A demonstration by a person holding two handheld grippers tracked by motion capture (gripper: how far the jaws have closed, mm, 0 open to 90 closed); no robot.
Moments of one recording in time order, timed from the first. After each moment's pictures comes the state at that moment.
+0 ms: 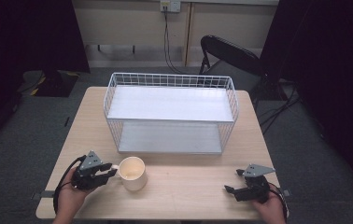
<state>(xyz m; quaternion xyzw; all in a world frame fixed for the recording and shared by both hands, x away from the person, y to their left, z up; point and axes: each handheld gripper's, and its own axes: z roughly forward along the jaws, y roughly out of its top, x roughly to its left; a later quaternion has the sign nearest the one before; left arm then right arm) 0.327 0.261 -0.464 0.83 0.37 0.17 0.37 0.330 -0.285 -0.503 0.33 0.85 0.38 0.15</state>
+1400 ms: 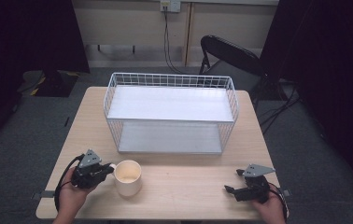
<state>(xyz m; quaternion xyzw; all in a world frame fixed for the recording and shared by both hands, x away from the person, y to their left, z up) 0.326 0.260 -0.456 0.81 0.40 0.17 0.38 0.330 -0.285 -0.503 0.33 0.85 0.38 0.15</state>
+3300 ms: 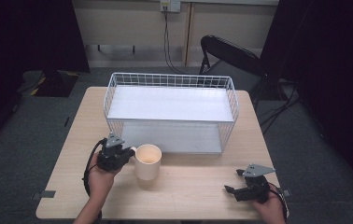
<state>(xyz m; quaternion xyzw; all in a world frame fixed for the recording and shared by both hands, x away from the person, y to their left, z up) 0.369 0.189 -0.433 0.77 0.46 0.19 0.40 0.330 -0.285 -0.503 0.33 0.85 0.38 0.15</state>
